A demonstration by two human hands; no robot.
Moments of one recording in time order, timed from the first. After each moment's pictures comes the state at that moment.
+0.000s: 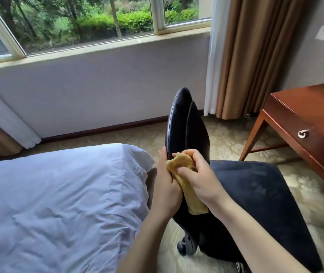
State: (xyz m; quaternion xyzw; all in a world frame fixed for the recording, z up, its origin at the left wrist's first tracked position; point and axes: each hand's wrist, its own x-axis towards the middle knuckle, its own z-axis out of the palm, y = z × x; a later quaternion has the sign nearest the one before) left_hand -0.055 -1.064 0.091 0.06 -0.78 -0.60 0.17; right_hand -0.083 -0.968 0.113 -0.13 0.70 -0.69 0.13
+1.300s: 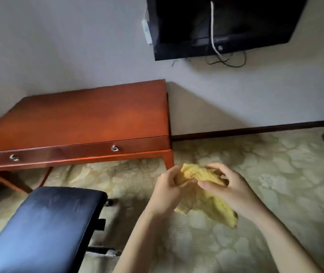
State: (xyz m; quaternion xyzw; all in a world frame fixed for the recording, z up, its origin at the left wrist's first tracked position) left_hand 0.298 -0.597 0.091 -0.49 -0.66 -0.42 -0.37; right_hand 0.465 -0.538 0.088 0.43 0.71 -0.49 -0.26
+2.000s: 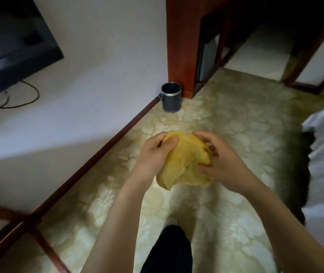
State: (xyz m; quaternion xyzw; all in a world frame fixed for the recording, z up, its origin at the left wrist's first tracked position) left_hand 0.693 -0.248 0.098 -0.63 -0.40 -0.23 -0.62; right_hand 0.845 -0.351 0.072 0.65 0.54 -0.28 -0.46
